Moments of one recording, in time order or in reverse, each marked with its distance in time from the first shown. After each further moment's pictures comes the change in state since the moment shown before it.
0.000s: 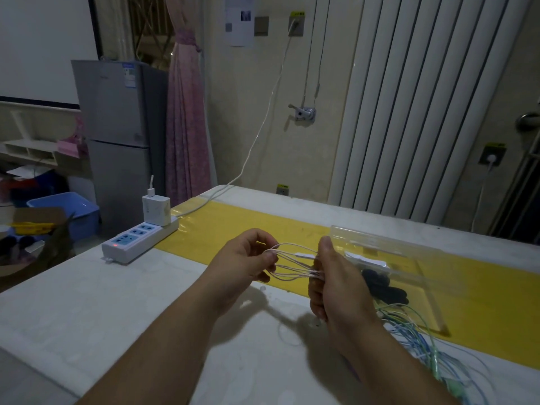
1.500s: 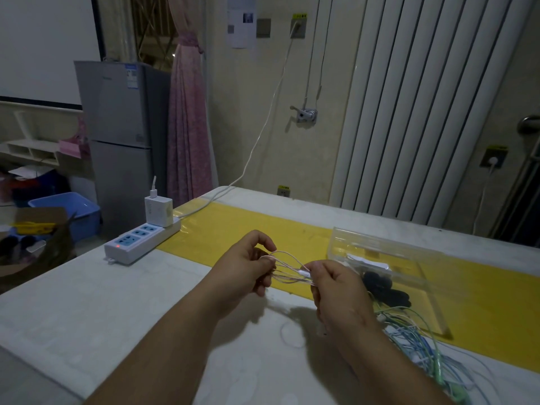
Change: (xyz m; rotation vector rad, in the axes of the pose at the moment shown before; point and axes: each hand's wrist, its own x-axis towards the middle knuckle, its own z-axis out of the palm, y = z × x) left_hand -0.001 0.001 0.000 0.032 0.010 -0.083; right_hand 0.002 0.010 -0.002 -0.318 0.102 -0.014
